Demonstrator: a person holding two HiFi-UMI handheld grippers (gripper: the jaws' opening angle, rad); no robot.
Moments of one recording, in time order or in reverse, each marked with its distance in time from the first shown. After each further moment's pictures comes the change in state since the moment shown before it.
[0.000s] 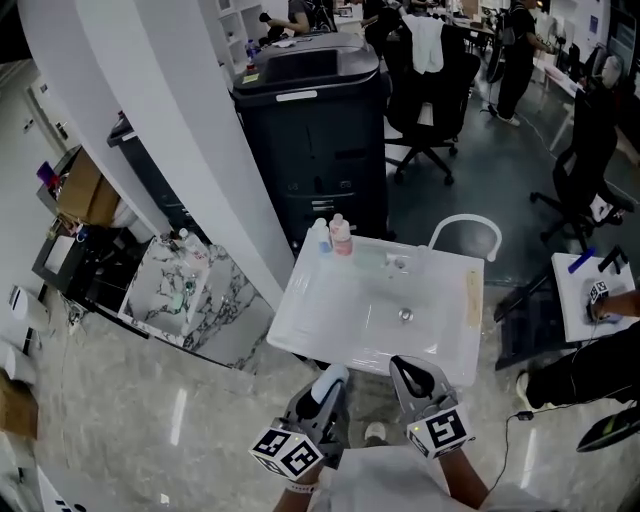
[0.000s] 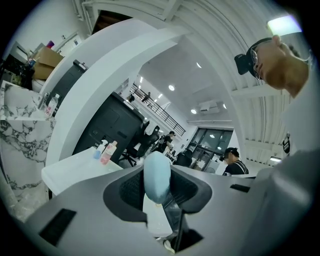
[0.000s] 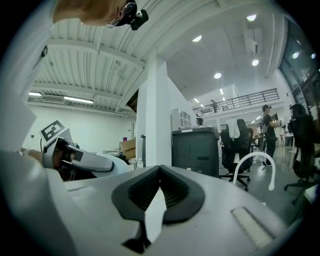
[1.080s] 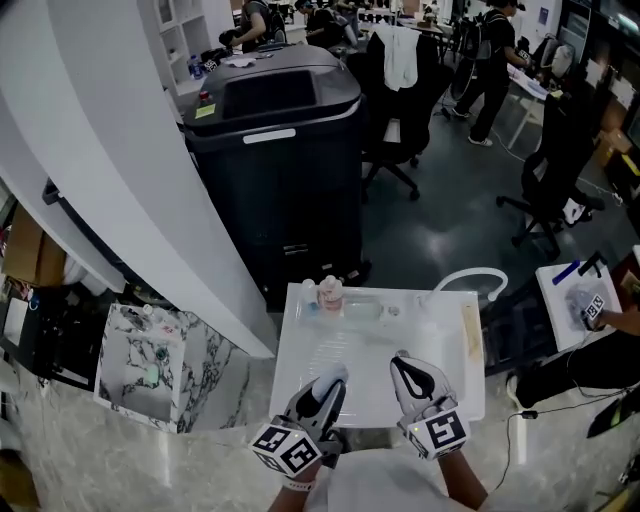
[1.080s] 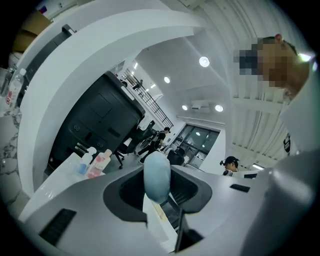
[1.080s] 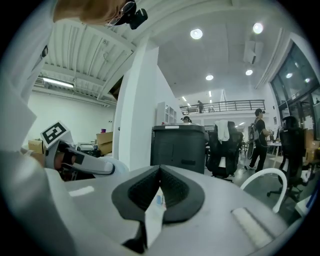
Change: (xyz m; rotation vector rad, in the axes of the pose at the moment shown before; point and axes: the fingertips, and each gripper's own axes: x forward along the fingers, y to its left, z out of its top) left arm 0.160 0.124 0.110 -0.067 0.133 -0.197; right arm 0.184 -0.089 0.027 -0.050 0.082 -0.222
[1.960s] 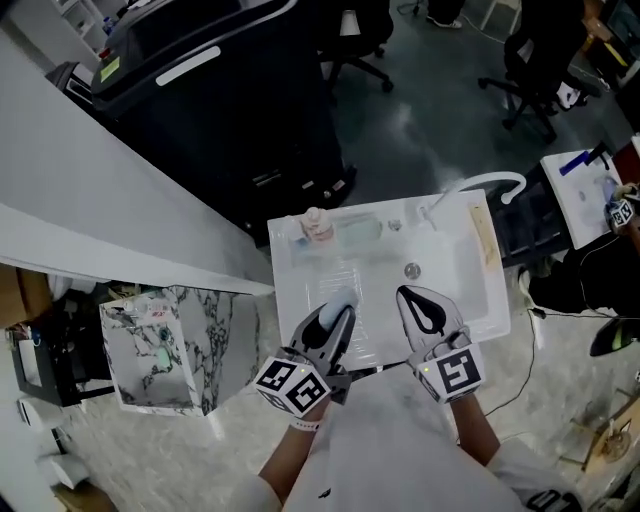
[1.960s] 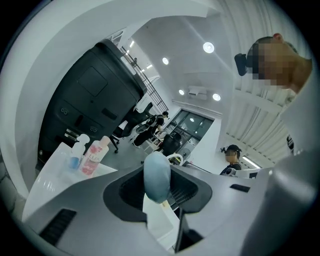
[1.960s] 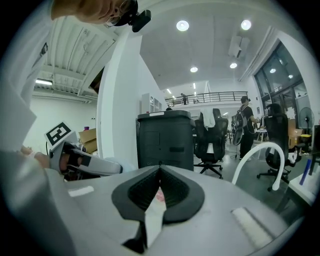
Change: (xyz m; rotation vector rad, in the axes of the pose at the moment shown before) left arm 0.071 0.055 -0.012 -0.002 0.210 -0.091; right arm 0.043 -0.031 -0.050 0.102 0.070 -0.156
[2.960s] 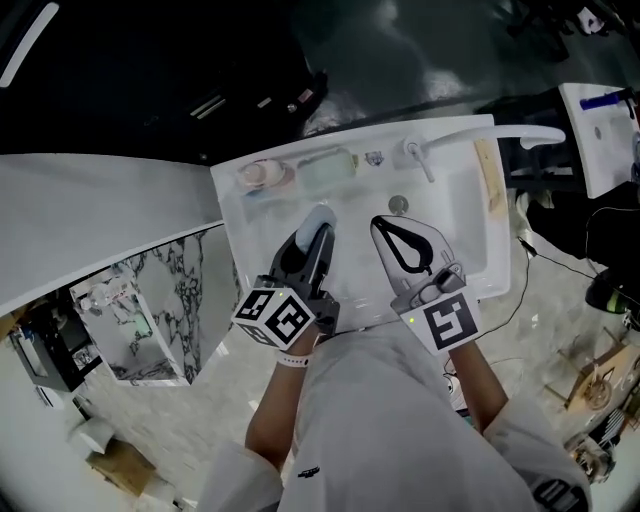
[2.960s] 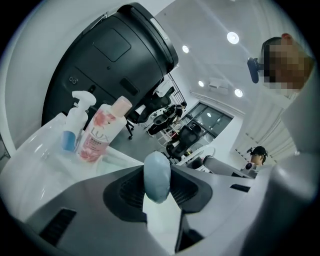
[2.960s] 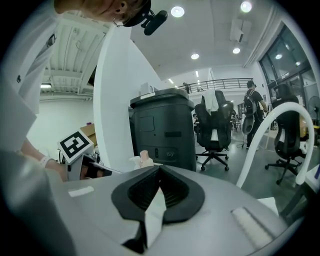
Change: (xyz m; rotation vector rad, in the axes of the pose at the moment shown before) left arm 0.121 0.105 -0.044 -0.154 0.127 0.155; right arm 0.087 -0.071 -0.054 0.063 0.091 0.073
